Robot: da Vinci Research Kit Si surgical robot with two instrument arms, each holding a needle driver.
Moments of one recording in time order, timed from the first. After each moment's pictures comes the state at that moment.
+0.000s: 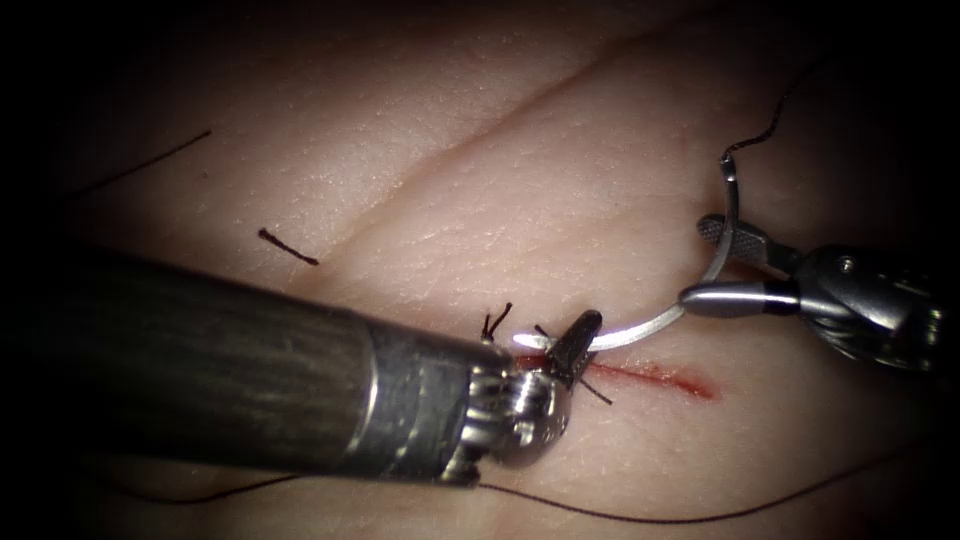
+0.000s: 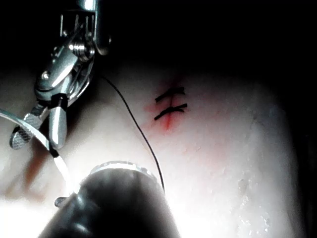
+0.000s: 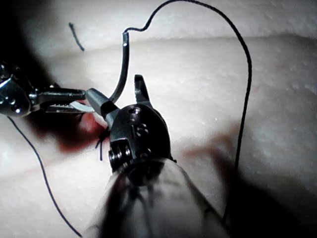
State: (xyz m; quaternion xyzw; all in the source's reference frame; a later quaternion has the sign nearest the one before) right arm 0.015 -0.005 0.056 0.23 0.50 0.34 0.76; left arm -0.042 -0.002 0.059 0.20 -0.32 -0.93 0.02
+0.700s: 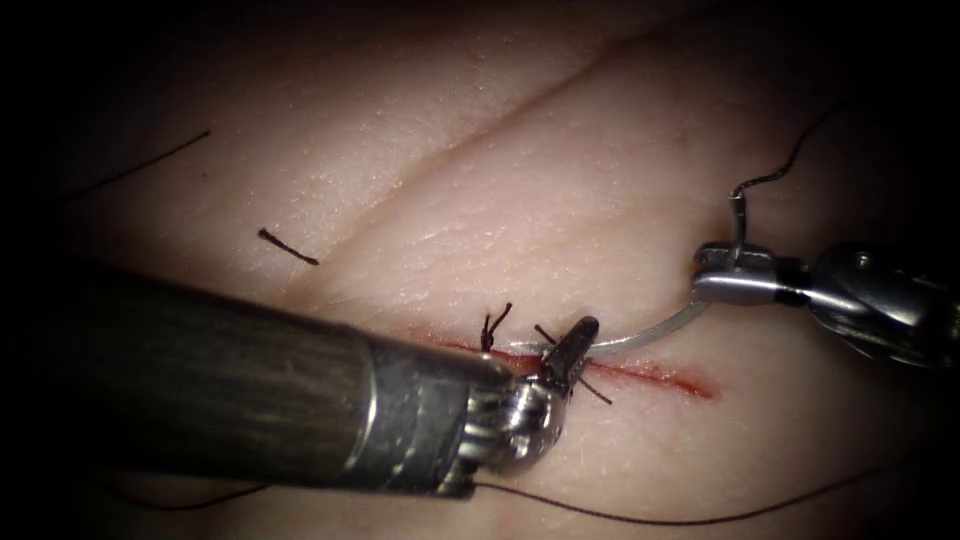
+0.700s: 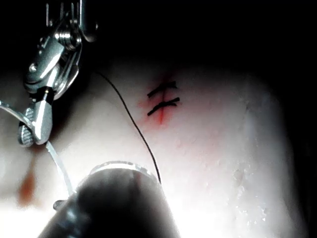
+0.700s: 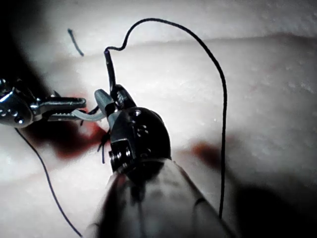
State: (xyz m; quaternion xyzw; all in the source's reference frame) right arm 0.013 -0.004 0.055 0.21 0.53 0.36 0.73; left arm -0.042 -0.003 0.059 0.20 -0.33 -0.92 0.05
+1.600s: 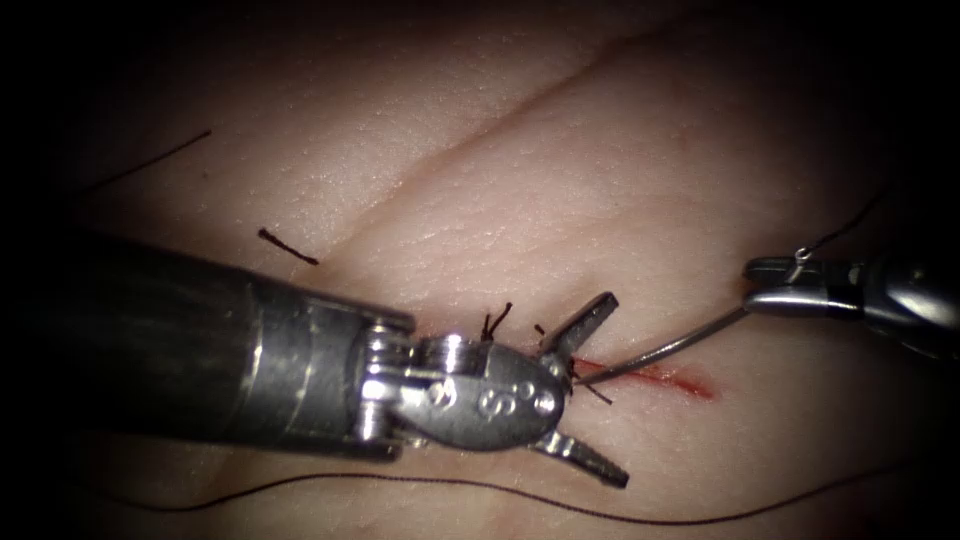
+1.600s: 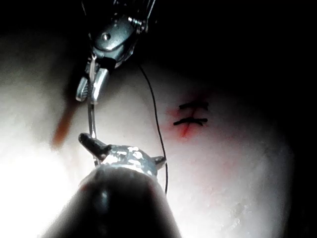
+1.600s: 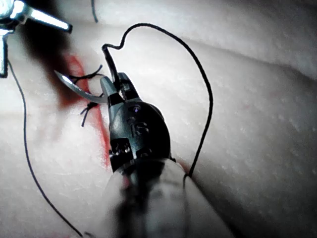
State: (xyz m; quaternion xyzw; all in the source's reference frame) right arm 0.011 -0.004 0.054 0.14 0.59 0.18 0.77; left arm -0.042 0.002 0.052 0.49 0.13 -0.85 -0.13
